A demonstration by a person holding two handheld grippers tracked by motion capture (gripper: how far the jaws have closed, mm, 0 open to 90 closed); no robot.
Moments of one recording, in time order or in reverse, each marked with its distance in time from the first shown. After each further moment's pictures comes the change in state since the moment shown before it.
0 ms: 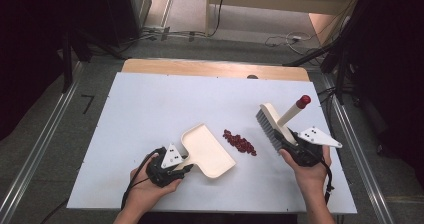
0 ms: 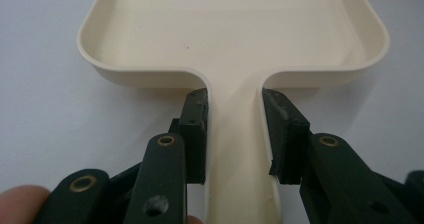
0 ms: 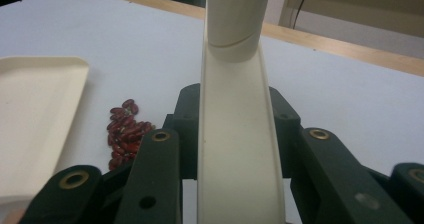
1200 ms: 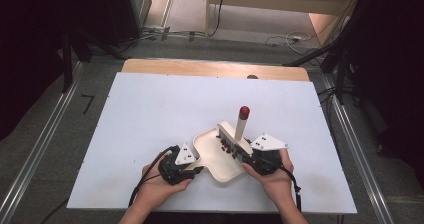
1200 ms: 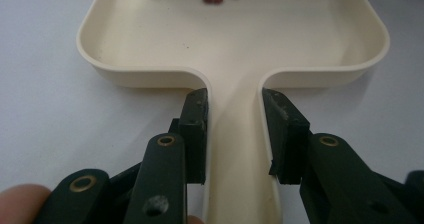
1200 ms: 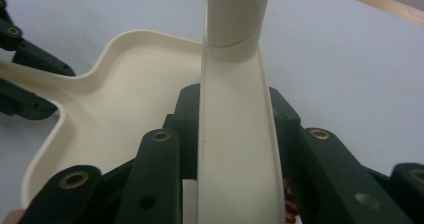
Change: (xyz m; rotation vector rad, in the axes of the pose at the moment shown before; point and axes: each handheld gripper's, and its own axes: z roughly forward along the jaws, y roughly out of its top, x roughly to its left) left arm -0.008 0.015 0.020 0.033 -0.071 0.026; right arm 0.092 0.005 0.037 0.162 0.159 -0.158
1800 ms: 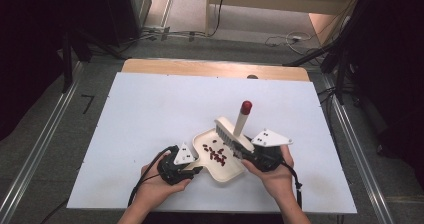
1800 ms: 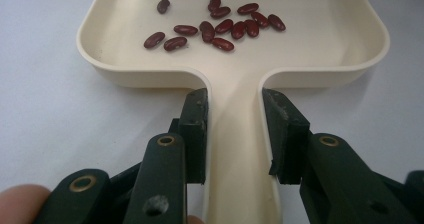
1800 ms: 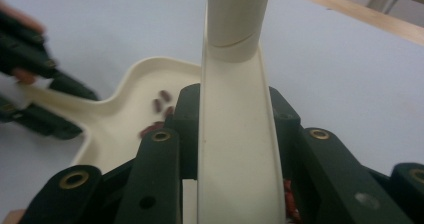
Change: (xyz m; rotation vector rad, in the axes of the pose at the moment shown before) left arm 0.002 -0.002 -0.003 0.001 -0.006 -0.001; right arm -0.009 0.014 -0.008 -0.046 0.033 0.029
